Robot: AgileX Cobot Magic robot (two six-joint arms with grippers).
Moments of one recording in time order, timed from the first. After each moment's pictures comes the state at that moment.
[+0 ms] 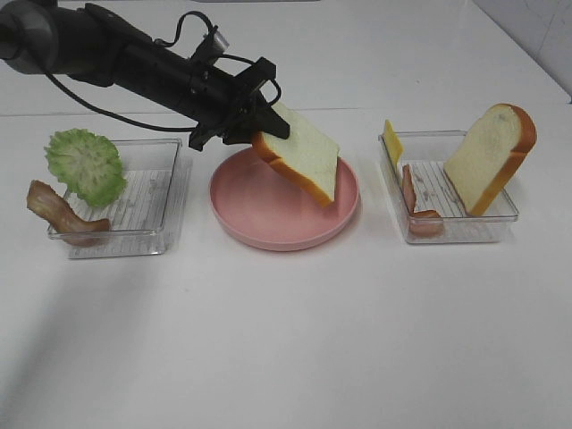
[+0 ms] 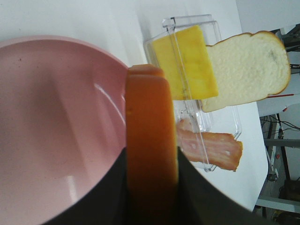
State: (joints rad) left arm -0.29 2.38 -1.83 -1.14 0.85 0.46; right arm 0.03 -0.01 -0.50 0.10 1.07 -0.09
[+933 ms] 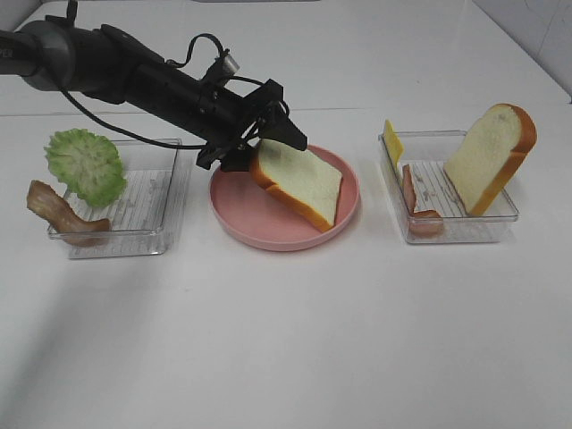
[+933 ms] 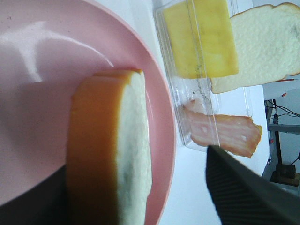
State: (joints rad) left arm -0.30 2.42 -1.83 -1.14 0.88 0.46; right arm 0.03 -0.01 -0.50 0.10 1.07 -0.09
